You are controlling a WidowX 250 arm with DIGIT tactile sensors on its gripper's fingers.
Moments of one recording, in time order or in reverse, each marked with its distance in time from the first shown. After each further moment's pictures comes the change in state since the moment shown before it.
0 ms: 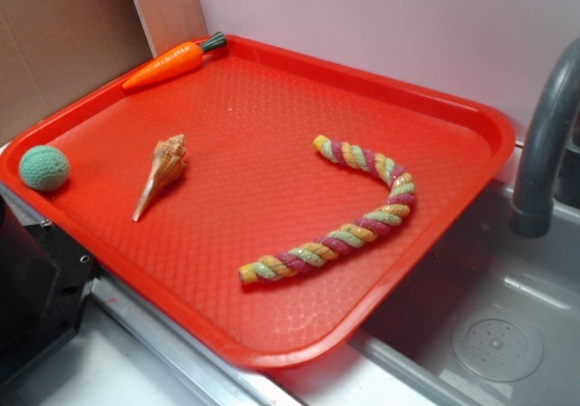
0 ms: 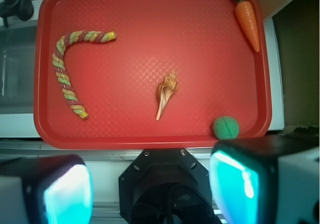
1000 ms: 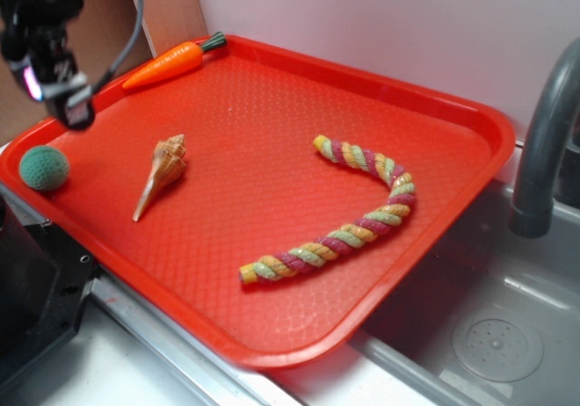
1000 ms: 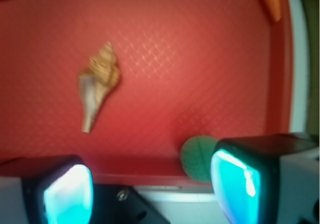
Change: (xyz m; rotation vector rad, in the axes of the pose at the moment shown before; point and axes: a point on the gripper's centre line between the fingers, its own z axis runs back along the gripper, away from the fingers) arm 0.000 0.093 -0.149 0.009 0.152 -0.057
